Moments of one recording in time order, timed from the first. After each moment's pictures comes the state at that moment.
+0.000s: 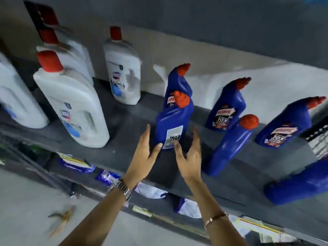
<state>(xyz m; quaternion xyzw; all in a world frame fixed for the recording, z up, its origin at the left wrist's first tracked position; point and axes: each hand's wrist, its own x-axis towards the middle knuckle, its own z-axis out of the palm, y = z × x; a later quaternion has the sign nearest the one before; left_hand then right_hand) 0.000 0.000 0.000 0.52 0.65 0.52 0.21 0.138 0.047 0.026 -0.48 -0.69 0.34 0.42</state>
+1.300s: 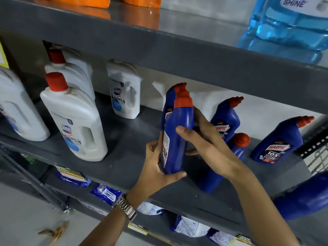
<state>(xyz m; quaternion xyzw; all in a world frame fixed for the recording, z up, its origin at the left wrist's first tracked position) 0.038 -0.006 0.057 0.53 0.54 0.59 0.27 0.163 0.041 0.195 -0.28 -0.79 0.47 0.27</state>
